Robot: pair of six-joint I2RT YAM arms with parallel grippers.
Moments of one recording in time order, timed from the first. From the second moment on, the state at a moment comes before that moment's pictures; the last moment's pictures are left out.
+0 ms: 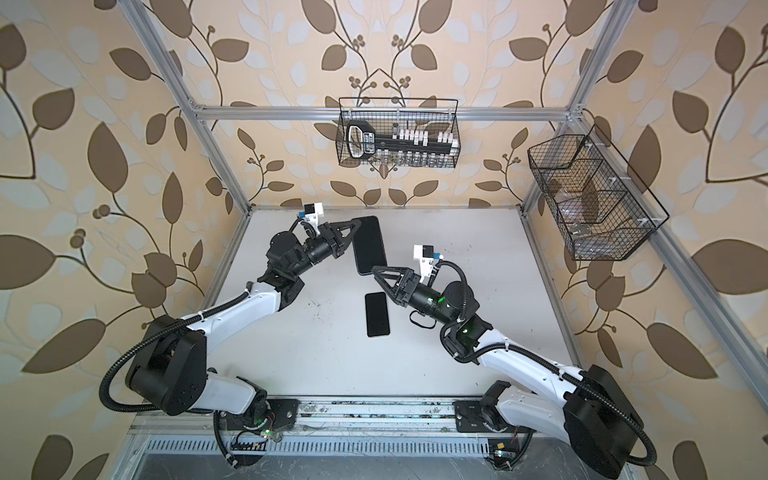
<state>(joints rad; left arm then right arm) -0.40 1.43 0.87 0.75 0.49 -1.32 0.70 1.10 0.55 0.75 -0.33 1.30</state>
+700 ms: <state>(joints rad) -0.40 1.43 0.87 0.77 0.50 -1.34 0.68 1.12 0.55 0.75 -0.33 1.30</state>
